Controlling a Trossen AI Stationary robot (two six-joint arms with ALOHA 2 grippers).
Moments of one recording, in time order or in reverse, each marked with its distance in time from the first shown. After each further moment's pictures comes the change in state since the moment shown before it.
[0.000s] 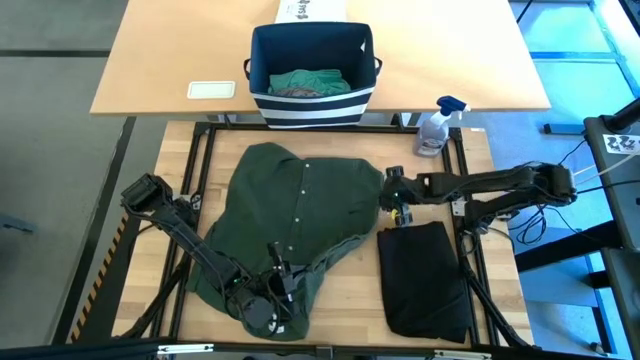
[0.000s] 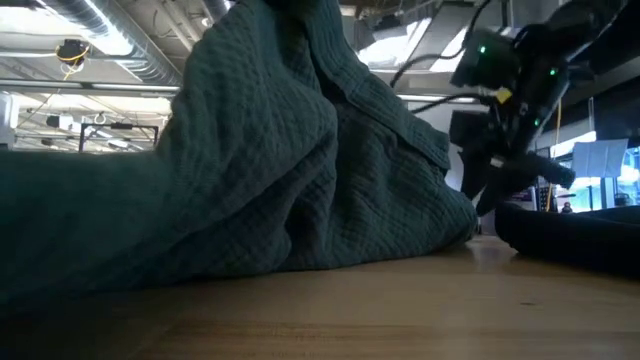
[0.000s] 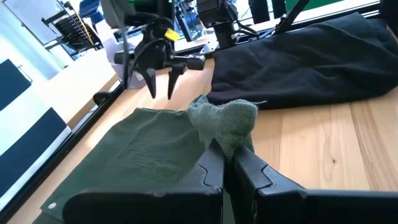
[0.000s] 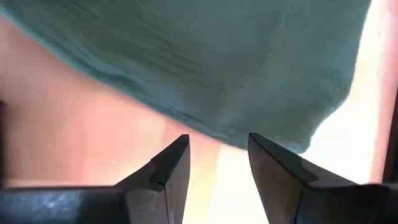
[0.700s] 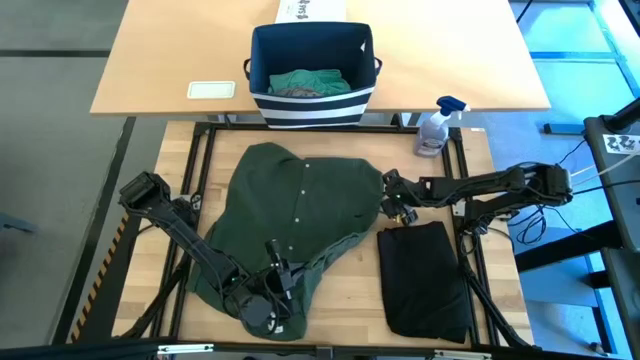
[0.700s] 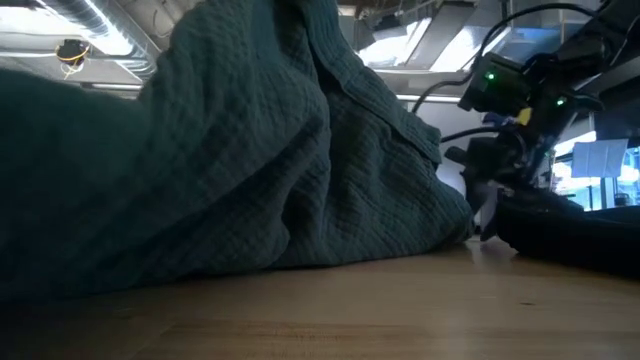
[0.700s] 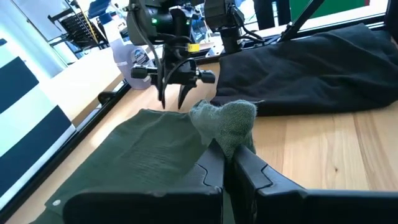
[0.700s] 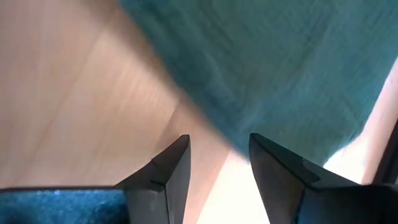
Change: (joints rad) left arm 0.000 -0.026 0.000 -0.016 -0.017 -0.025; right arm -0.028 0.047 -0.133 0.220 0.009 -0.333
